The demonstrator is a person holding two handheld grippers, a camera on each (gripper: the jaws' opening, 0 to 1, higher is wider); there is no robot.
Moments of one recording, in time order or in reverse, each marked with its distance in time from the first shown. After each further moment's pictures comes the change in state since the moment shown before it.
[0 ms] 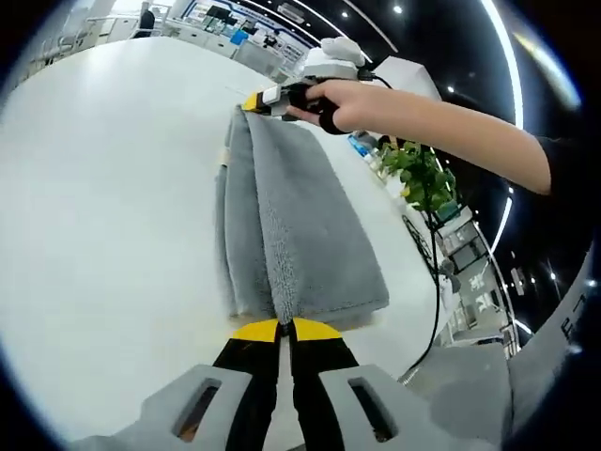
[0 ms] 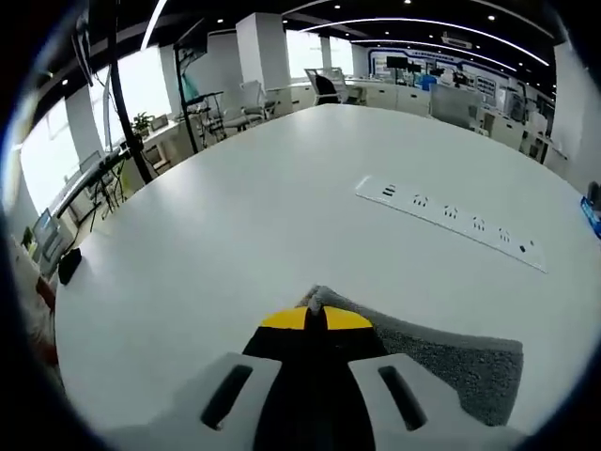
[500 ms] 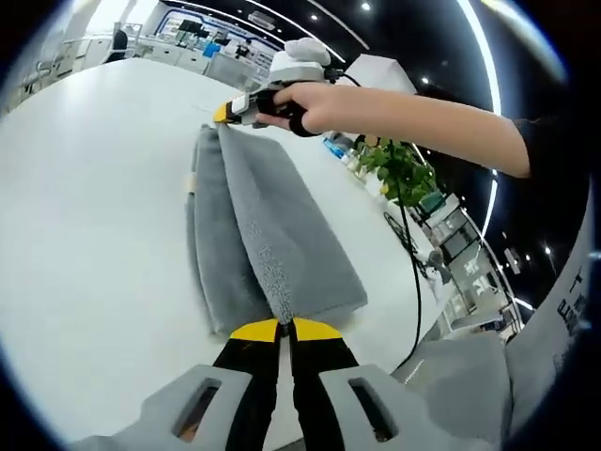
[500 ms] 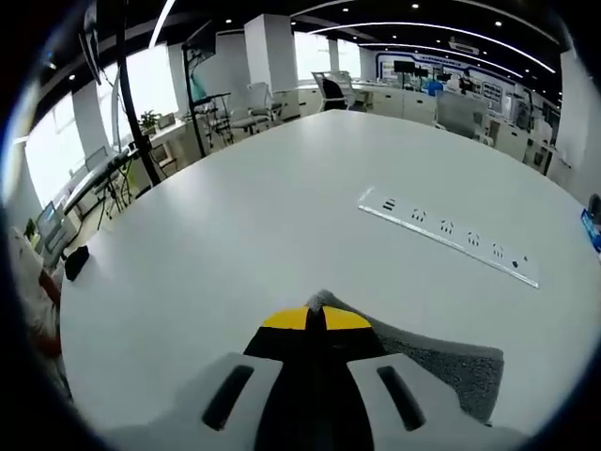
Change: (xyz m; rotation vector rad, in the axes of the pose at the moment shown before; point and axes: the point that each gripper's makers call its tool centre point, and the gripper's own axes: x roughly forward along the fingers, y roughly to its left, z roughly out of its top) left arm -0.004 -0.023 0.009 0.067 -0.037 -0.072; right arm -0.013 0.004 0.013 -0.060 -0.002 0.020
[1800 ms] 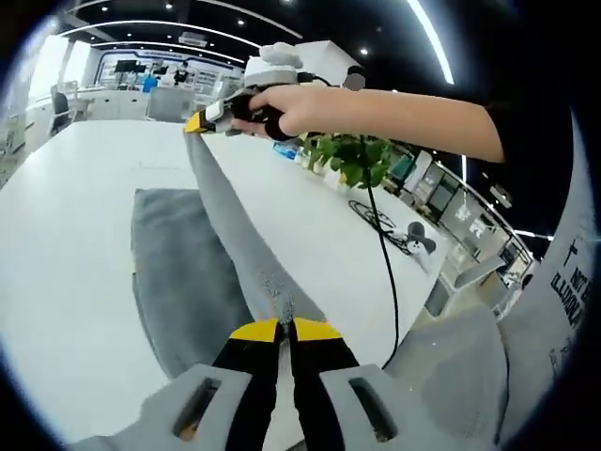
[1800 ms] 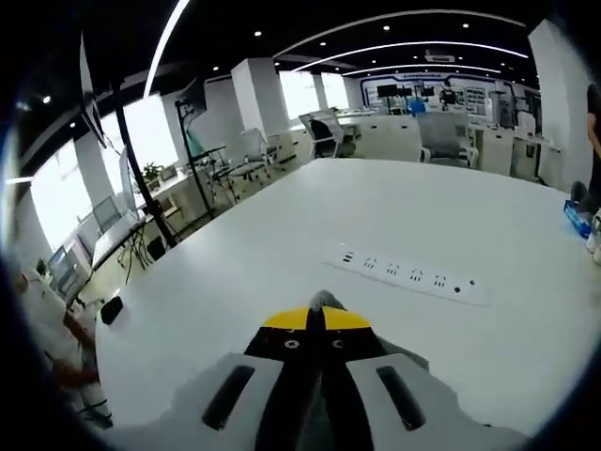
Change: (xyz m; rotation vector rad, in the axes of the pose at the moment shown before) left arm -0.008 -0.079 0.042 0.304 -0.014 -0.067; right arm -0.101 -0.042 0.056 0.121 -0.181 0.037
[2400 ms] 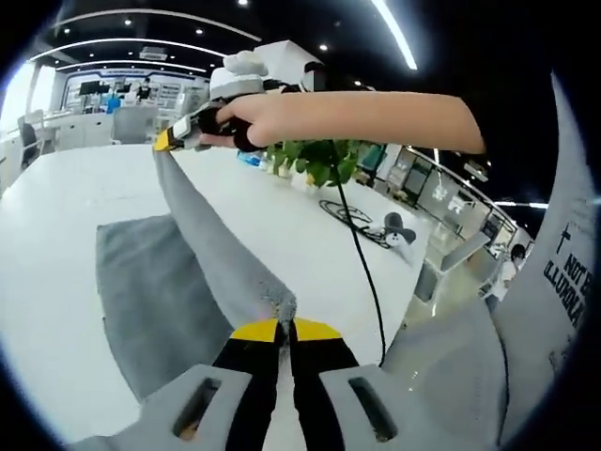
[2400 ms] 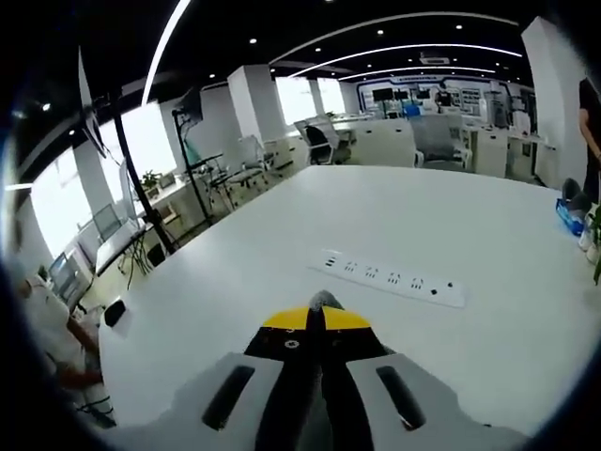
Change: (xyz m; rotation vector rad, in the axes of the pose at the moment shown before) left arm 0.023 -0.037 0.025 0.137 0.001 -0.085; right arm -0.023 -0.031 0.004 0.026 -0.020 -0.003
